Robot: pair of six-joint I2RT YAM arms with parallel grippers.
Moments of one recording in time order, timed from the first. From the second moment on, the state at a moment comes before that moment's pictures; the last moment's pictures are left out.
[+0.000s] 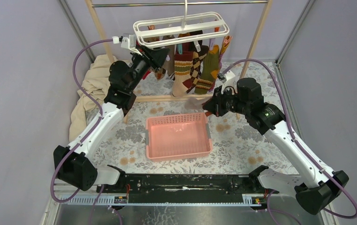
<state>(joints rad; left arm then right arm) -0.36 1.34 1.21 0.45 0.20 -0.52 0.55 1.09 1.16 -0.52 -0.35 0.24</state>
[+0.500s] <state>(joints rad) -0.36 1.29 1.14 0.43 0.20 -0.52 0.65 1.11 1.13 -0.54 -0.40 0.25</state>
